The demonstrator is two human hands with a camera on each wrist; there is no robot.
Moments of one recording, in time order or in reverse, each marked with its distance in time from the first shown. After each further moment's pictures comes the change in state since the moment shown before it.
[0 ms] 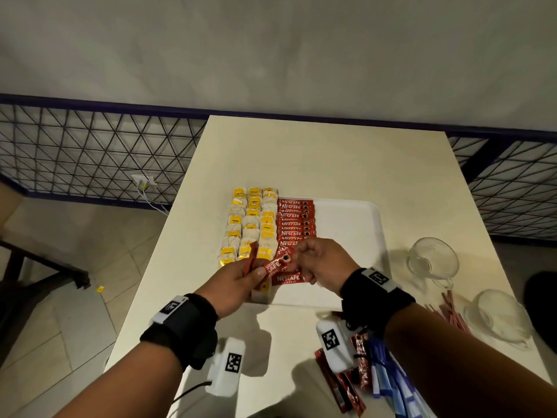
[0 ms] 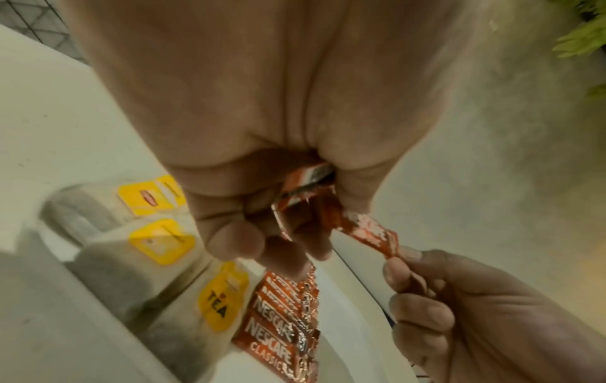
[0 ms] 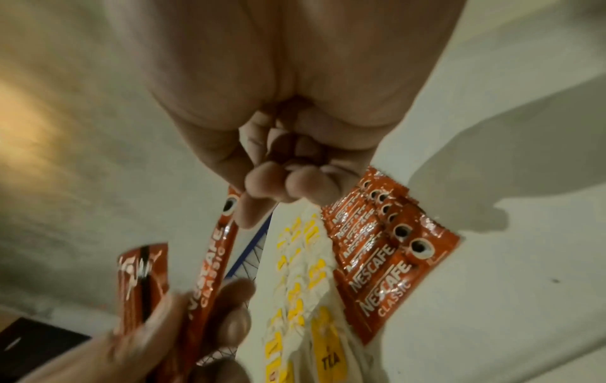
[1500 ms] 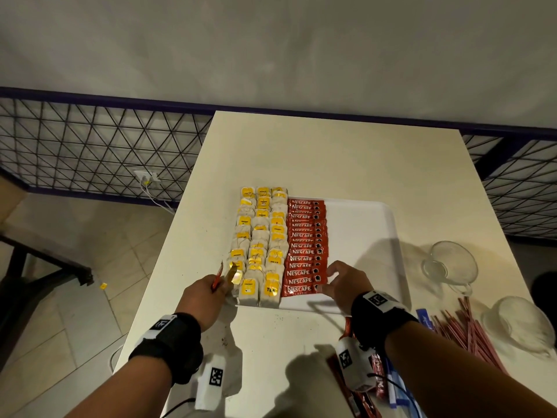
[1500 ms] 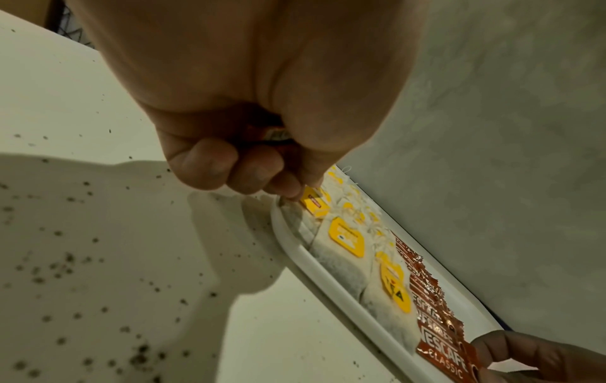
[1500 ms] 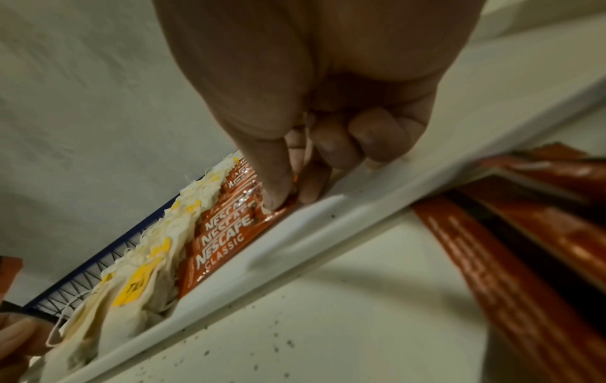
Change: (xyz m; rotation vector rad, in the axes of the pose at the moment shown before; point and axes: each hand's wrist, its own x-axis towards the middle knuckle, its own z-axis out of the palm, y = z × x) left_hand 0.001 -0.080 -0.037 0.368 0.341 -0.369; right_hand 0.017 0.068 -0.002 -0.479 0.183 0.379
